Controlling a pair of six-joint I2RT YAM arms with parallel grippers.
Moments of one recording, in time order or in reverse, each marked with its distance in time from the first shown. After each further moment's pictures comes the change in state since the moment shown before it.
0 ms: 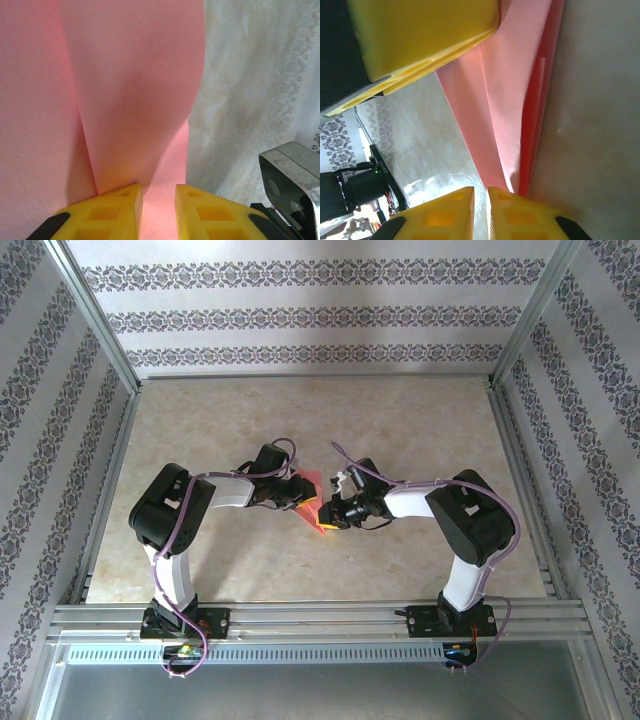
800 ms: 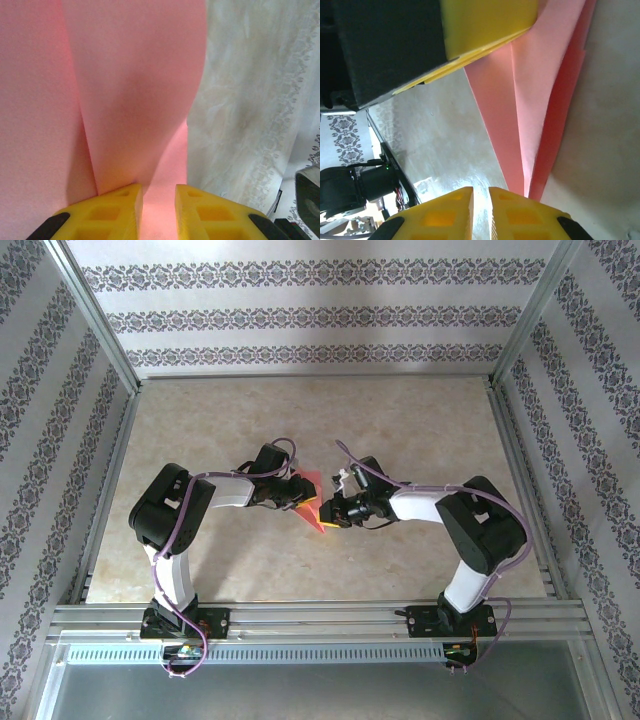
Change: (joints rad) left arm 0.000 0.000 0.002 -0.005 -0.004 -0.001; right arm 0.003 -0.080 -0.029 0.002 -0.002 0.011
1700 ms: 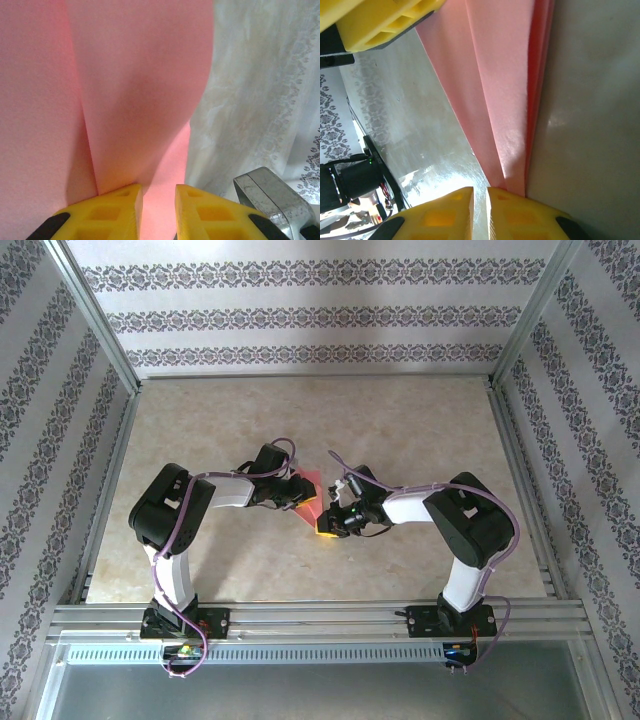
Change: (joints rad) left arm 0.000 0.000 -0.002 0.003 0.000 -0.011; right arm 0.041 0.070 -0.012 0.007 0.010 0.022
